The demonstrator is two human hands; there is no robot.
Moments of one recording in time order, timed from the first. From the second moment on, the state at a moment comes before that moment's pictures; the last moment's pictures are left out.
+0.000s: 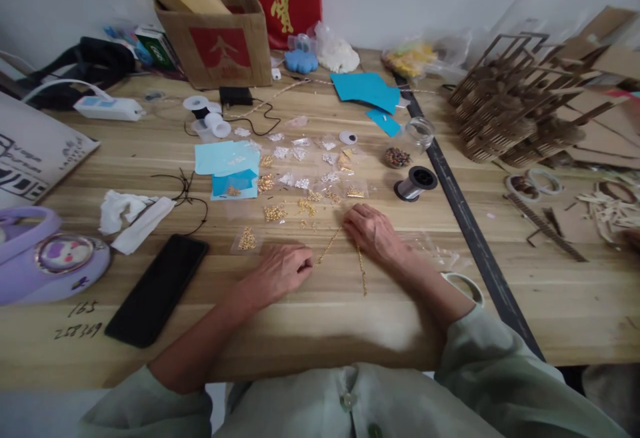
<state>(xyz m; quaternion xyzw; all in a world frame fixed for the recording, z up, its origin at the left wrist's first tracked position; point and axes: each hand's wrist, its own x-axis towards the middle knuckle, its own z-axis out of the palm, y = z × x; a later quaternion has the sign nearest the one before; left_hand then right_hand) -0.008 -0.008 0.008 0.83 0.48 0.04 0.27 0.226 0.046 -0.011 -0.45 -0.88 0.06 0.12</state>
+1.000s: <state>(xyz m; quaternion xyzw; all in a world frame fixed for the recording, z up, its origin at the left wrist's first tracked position) -0.011 -0.003 -0.001 0.90 0.34 0.14 0.24 0.235 0.057 -0.030 -0.46 -0.85 0.10 0.23</state>
